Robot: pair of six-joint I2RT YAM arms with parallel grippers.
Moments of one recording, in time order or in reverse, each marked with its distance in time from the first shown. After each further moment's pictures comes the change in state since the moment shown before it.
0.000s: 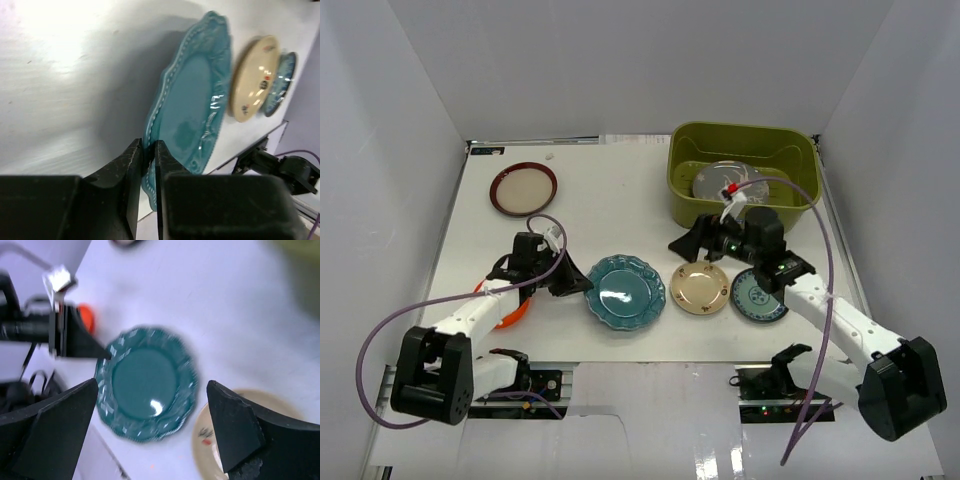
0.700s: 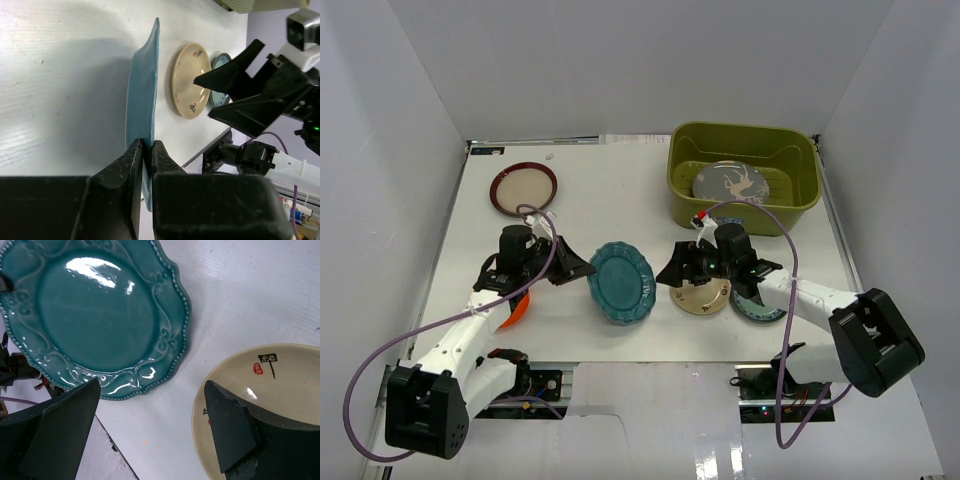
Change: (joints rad) left arm 0.008 -0.207 0.031 0.047 0.114 -0.055; right arm 0.162 0.235 -0.142 0.117 -0.052 0.039
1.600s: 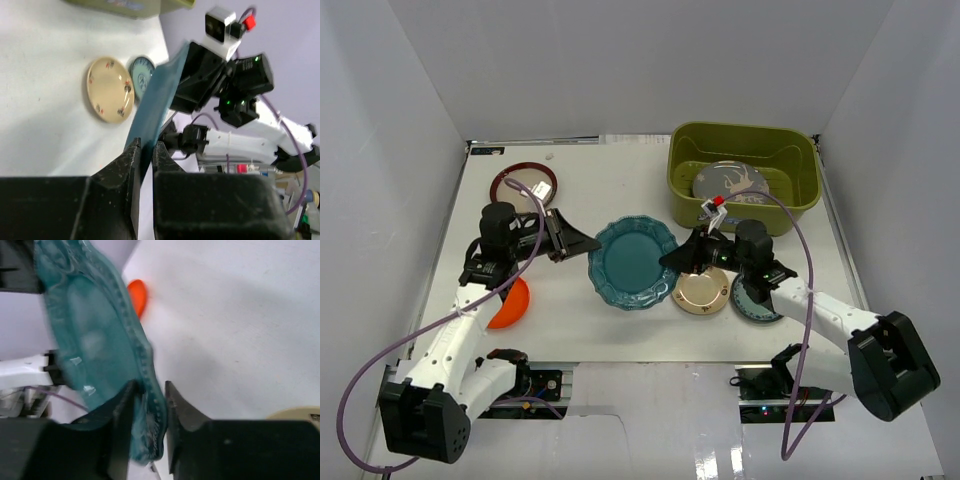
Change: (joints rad) left arm 0.012 -0.031 0.193 0.028 0.256 -0.124; right arm -0.013 -0.098 -0.026 0.263 -0.141 0.098
